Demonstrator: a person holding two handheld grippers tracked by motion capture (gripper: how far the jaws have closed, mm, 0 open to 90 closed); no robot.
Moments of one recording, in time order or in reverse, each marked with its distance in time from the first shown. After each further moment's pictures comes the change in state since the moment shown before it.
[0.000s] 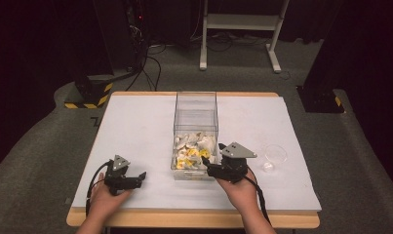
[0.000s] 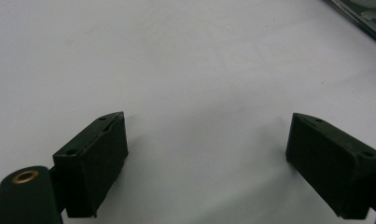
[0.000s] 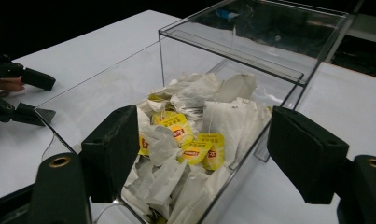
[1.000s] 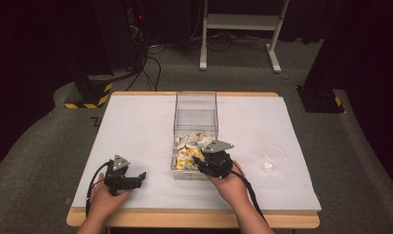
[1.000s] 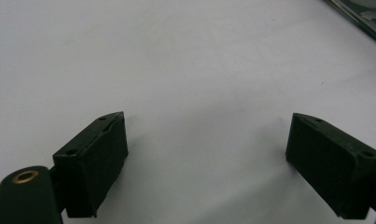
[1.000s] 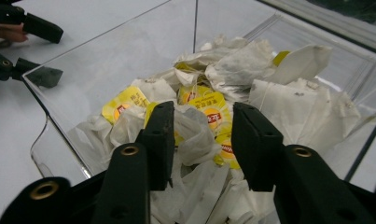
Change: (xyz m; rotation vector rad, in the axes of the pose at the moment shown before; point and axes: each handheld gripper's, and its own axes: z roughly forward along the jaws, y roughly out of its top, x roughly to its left) left arm 0.000 0.000 0.000 -0.001 0.000 0.000; right arm 0.014 0.005 0.043 0.194 0.084 -0.077
